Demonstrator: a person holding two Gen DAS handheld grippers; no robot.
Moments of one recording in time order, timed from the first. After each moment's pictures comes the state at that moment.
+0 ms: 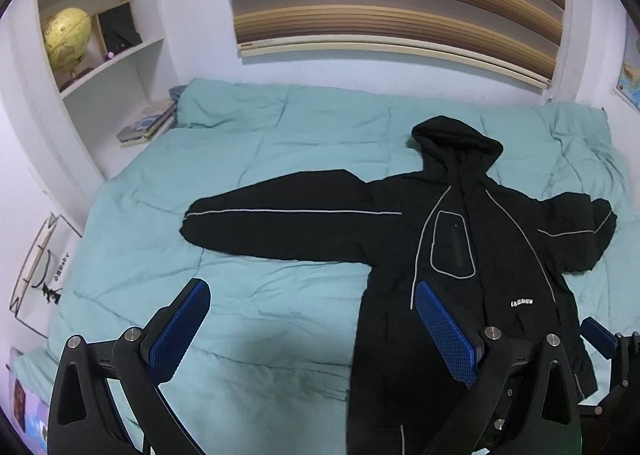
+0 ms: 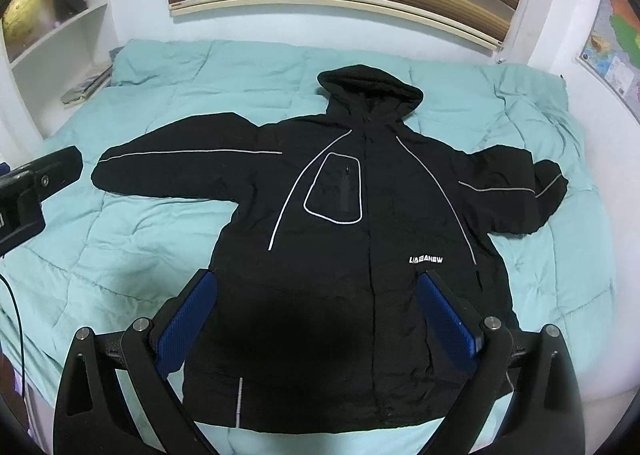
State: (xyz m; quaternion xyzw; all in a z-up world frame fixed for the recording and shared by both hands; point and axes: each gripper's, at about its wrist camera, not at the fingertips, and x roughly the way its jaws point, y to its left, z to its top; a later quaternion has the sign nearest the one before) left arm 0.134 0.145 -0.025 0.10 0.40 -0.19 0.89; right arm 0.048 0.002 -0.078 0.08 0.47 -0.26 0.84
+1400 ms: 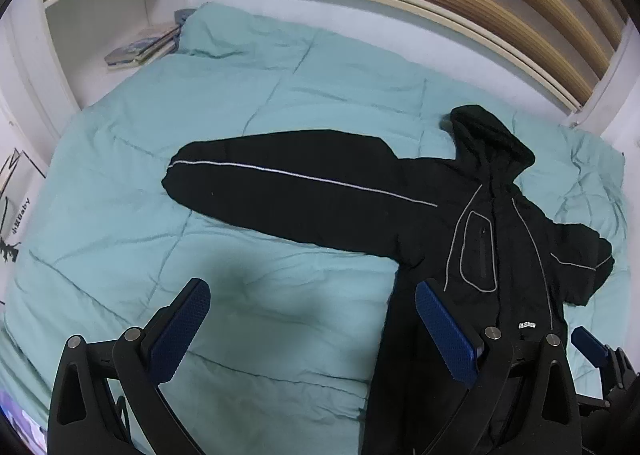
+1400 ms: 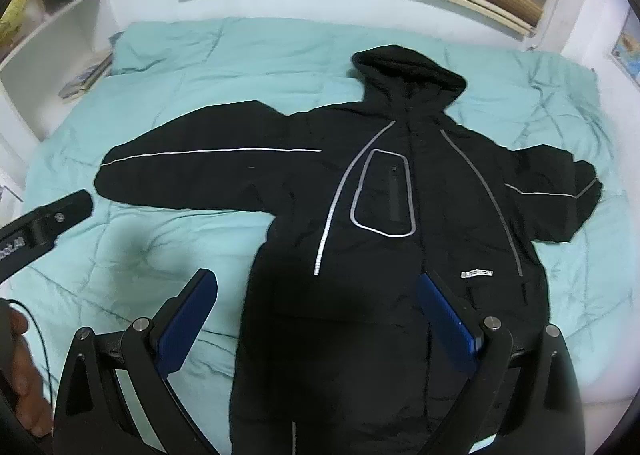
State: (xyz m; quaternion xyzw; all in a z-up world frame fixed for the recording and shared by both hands) left arm 0.248 0.184 -0.095 0.03 0.50 -0.18 0.85; right arm 0.147 0.003 -0.112 0.11 0.51 -0.23 0.82
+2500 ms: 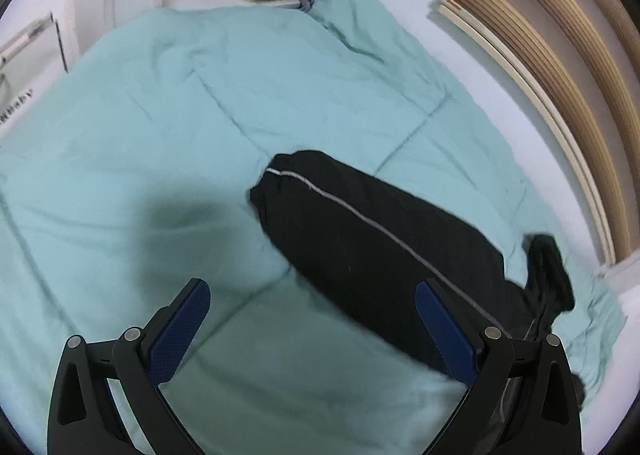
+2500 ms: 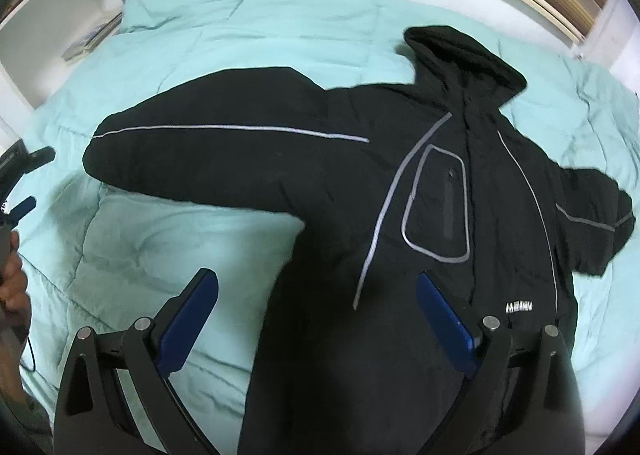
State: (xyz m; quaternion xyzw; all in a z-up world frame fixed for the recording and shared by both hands) left arm 0.414 0.328 -0.208 -0.19 0.50 -0.08 0.84; right arm 0.235 0.005 -0.181 0.09 0.56 -0.18 0.81
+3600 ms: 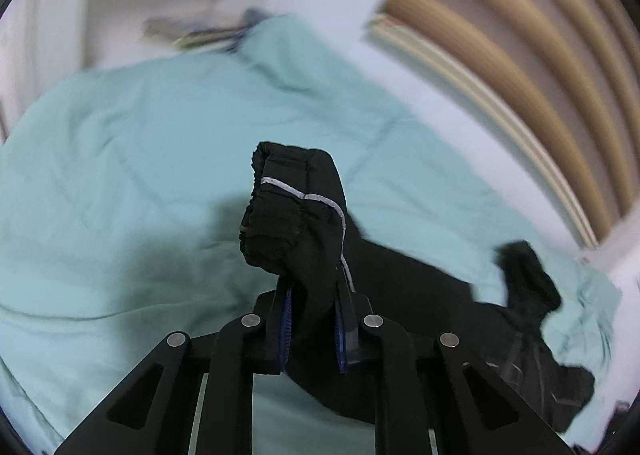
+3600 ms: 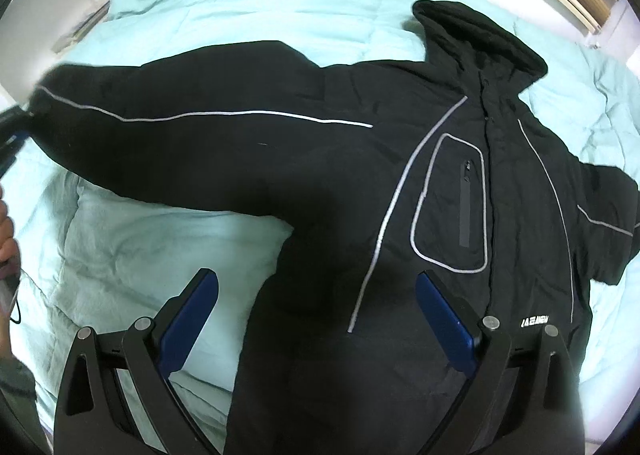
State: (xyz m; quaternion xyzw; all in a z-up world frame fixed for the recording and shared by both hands) left arm 0.448 0.261 -0.184 -0.15 0.41 -0.17 0.88; right arm 0.250 -0.028 -0.223 0.11 0.58 -0.17 0.79
